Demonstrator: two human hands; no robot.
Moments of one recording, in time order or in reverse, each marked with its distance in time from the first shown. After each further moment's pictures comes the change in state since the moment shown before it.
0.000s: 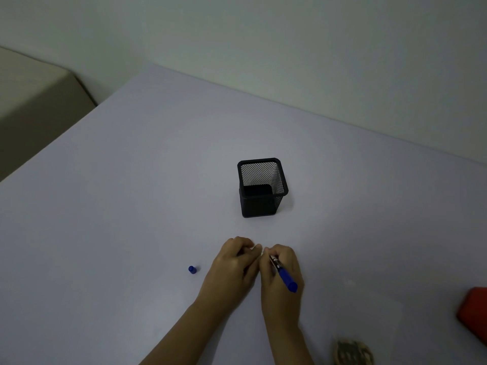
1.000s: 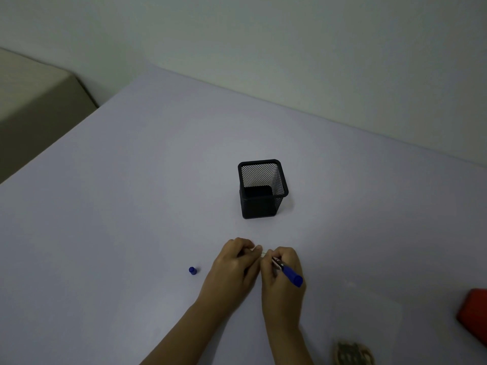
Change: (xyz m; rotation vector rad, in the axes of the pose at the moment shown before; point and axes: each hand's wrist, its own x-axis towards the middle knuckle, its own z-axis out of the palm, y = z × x) left_hand 0.000 0.002 -0.002 -0.005 -0.018 -0.023; right_hand 0.001 -0.016 -0.003 0.064 0.018 0.107
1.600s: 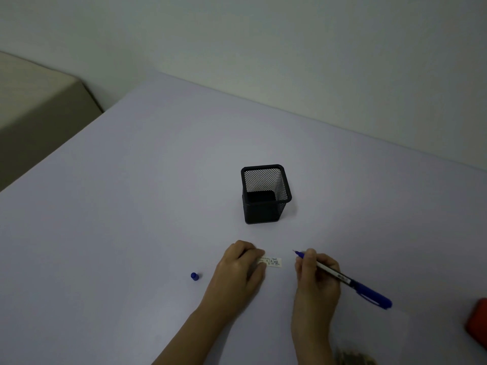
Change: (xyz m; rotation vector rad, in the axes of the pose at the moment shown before) left_hand 0.006 0.003 -0.003 -0.044 -0.035 -0.066; right_hand 0.017 -0.021 -0.024 0.530 0.324 0.364
